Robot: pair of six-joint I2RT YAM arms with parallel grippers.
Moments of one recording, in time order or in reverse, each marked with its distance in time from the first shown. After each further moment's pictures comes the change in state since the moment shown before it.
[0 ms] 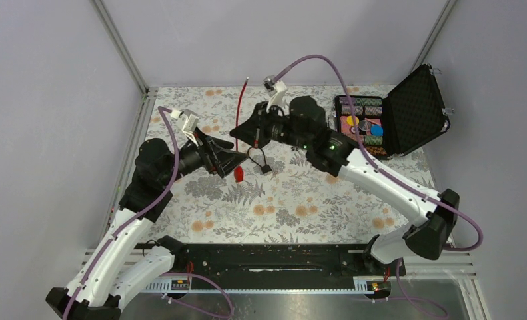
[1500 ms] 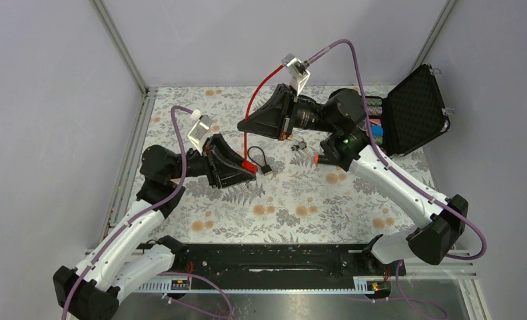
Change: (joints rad) left arm -0.054 0.088 -0.114 0.596 0.527 -0.341; right arm -0.167 -0.071 -0.066 0.613 -0.639 0.335
